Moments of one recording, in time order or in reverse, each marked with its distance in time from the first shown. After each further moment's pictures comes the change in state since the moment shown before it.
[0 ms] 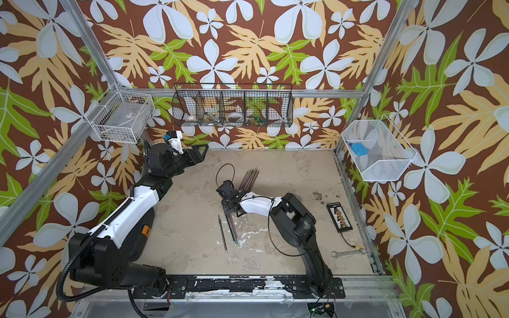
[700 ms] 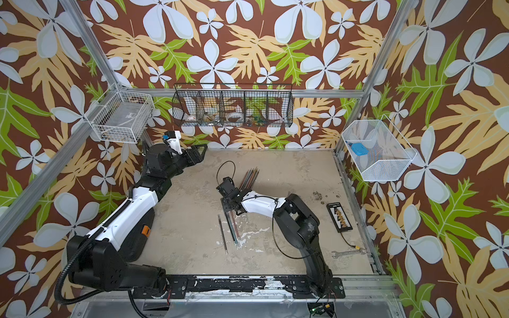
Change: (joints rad) left arm 0.000 -0.018 -0.011 0.000 -0.024 0.012; right arm -0.001 -0.025 0.007 0.018 -0.002 0.000
